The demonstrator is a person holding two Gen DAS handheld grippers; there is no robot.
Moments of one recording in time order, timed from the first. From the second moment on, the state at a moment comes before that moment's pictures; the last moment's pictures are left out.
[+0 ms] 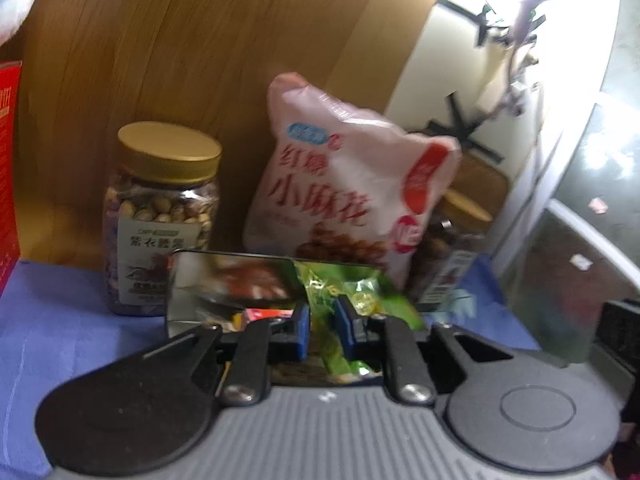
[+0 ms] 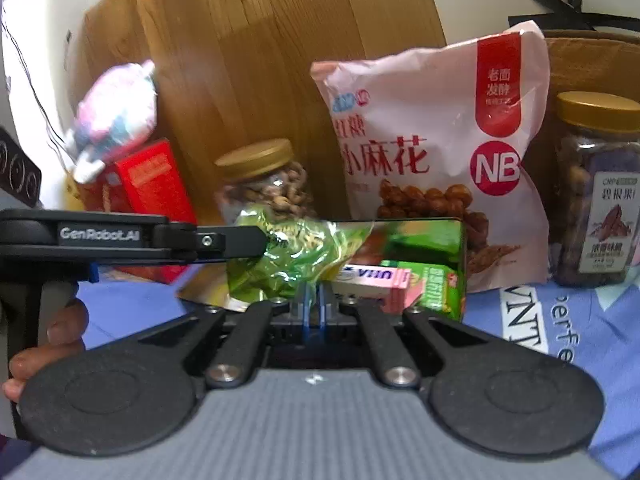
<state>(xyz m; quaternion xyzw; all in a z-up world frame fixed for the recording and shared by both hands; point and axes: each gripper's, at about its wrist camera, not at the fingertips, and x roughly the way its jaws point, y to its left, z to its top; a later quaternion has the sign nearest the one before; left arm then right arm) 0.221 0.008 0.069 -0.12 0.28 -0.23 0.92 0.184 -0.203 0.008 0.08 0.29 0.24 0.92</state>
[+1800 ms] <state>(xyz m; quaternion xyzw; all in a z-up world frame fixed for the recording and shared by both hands) 0.043 0.102 0.009 -0.11 0.34 -0.01 0.93 -0.047 -0.080 -0.041 -0.52 0.15 0.27 0.80</state>
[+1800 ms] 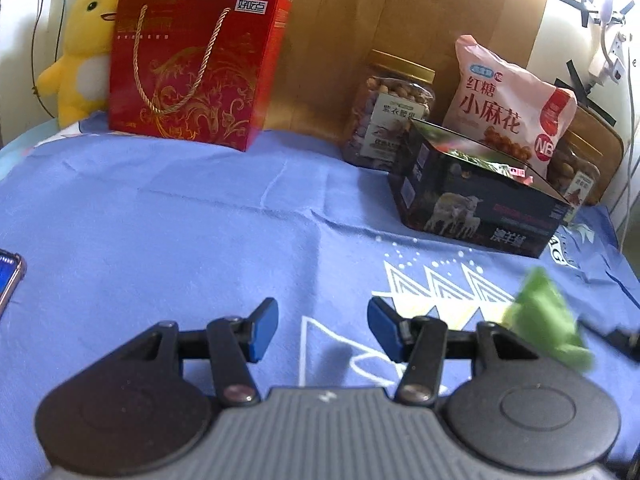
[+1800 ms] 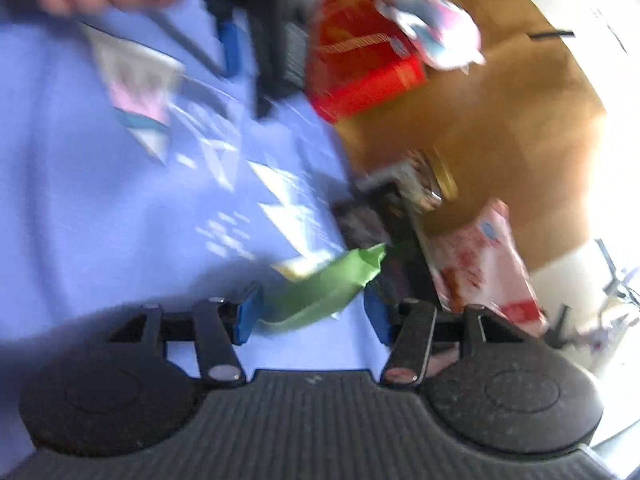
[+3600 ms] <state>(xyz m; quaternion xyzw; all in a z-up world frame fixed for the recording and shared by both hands) 0.192 0.031 0.073 -0.08 0.27 -0.18 0.94 0.180 -0.131 0.011 -0.05 0.23 0.24 0.94</state>
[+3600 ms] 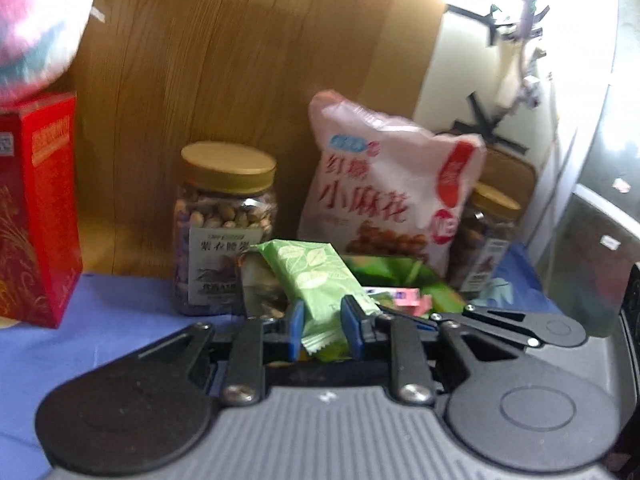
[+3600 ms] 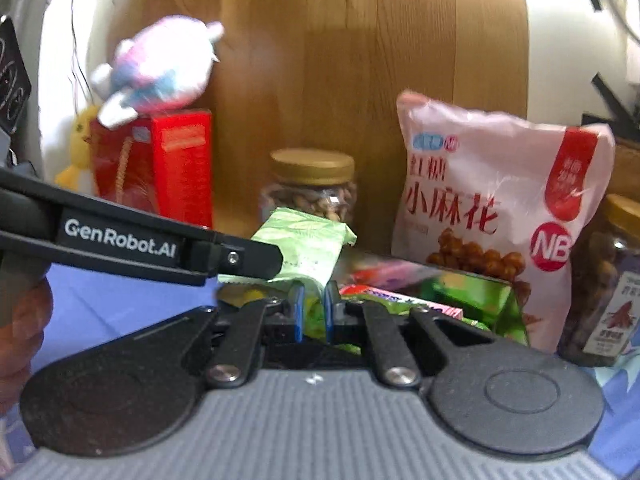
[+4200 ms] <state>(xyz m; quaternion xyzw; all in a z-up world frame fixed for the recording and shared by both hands) 0.145 0.036 0.076 -0.07 0.28 -0.12 0.95 0.130 -0.157 0.021 0.02 0.22 0.22 0.95</state>
